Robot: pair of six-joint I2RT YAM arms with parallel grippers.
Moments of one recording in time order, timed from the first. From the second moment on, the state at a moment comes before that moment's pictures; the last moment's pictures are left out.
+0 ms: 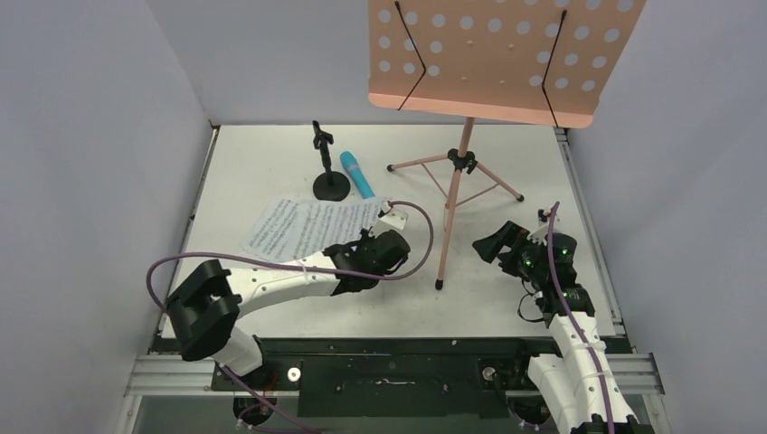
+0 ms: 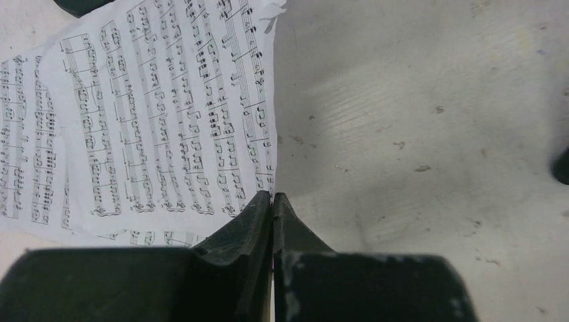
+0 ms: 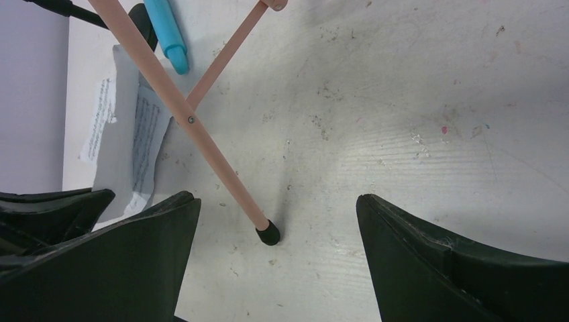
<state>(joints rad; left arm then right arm) -1.06 1.57 1.01 -0.40 -0.68 -0.38 -0.04 0.69 0.43 -0.26 -0.40 0.55</state>
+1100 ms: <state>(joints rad) -1.37 1.43 0.89 0.13 -0.21 -0.40 -0.04 0.69 0.44 -0.28 -0.42 0.54</state>
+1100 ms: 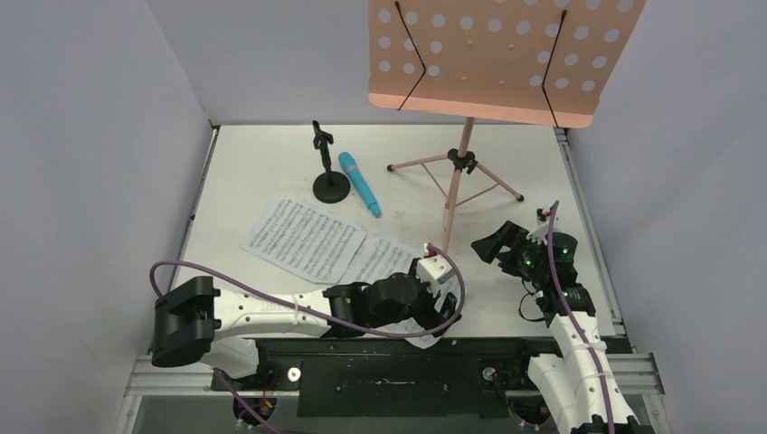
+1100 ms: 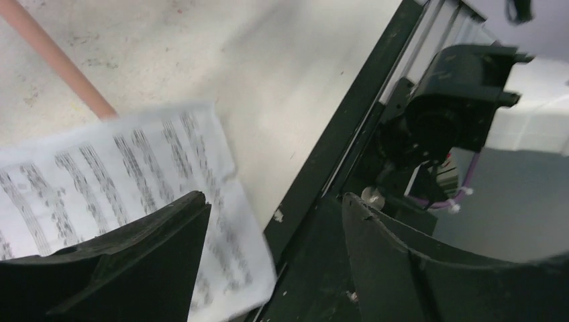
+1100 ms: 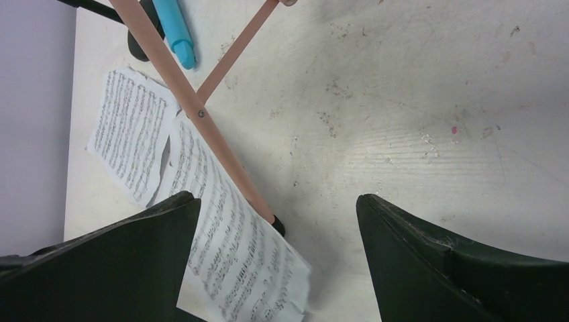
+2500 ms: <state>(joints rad) -0.90 1.32 0.42 0.37 -0.01 -0.86 0.13 0.93 0.11 0.18 -0.66 0.77</state>
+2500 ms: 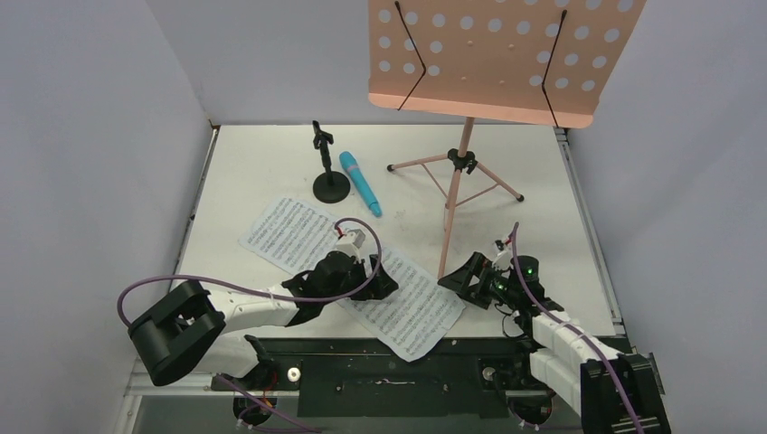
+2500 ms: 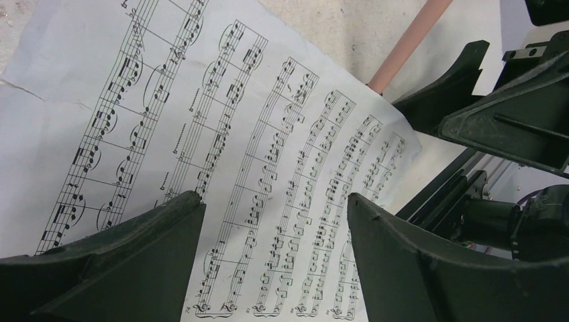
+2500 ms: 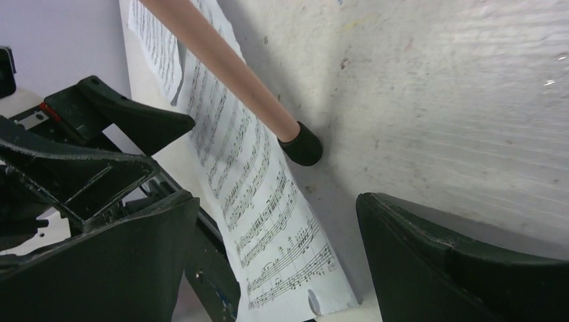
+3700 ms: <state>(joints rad) -0.90 1.32 0.41 0.42 0.01 -0.83 0.21 0.99 0.23 0.16 -0.66 0.72</state>
